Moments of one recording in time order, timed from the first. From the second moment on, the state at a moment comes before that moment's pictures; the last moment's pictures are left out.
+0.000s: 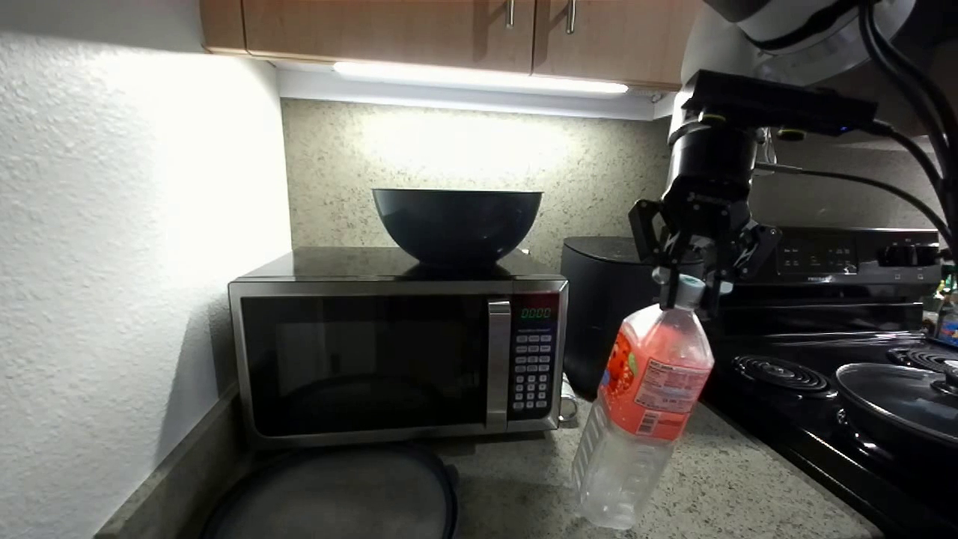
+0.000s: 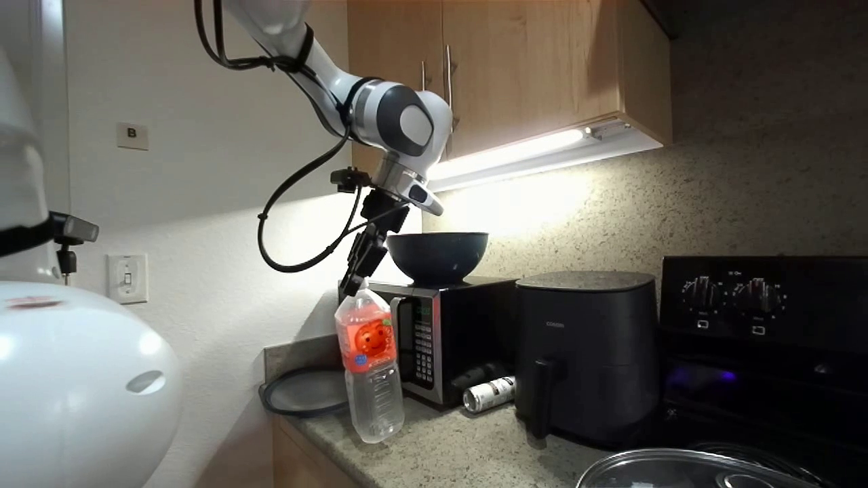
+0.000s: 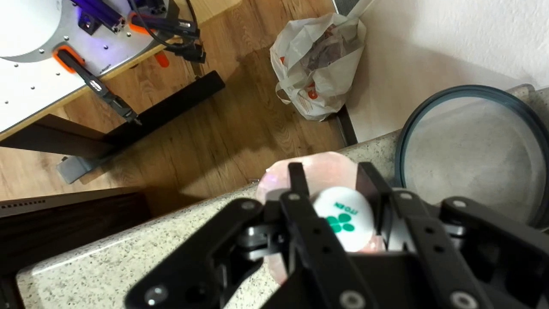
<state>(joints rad) 0.02 -0.26 0.06 -2.18 0.42 1.67 0.59</state>
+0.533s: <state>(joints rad) 0.01 -0.21 0.06 -2.14 0.35 1.69 0.70</state>
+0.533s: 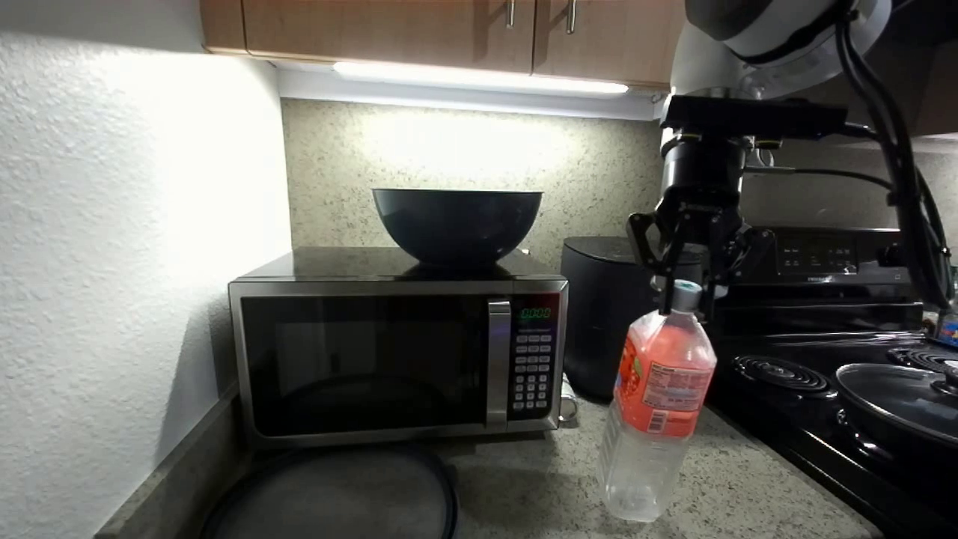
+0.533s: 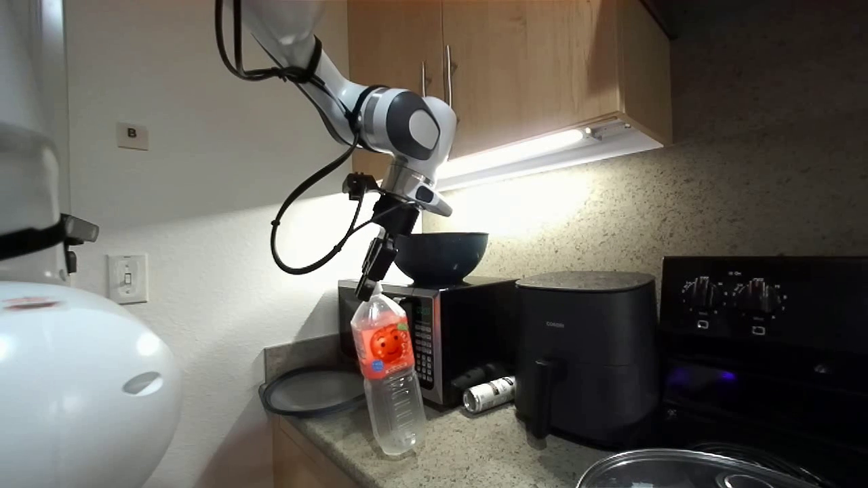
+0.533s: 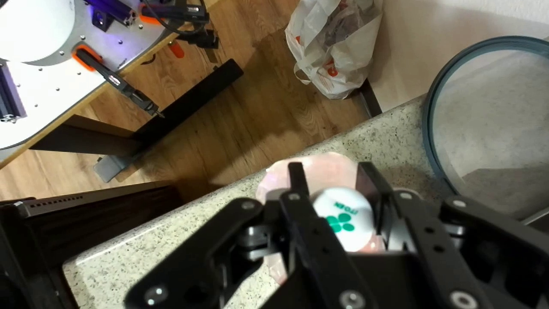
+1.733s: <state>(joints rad) 0.02 -0.15 0.06 -2.12 0.35 1.68 0.72</state>
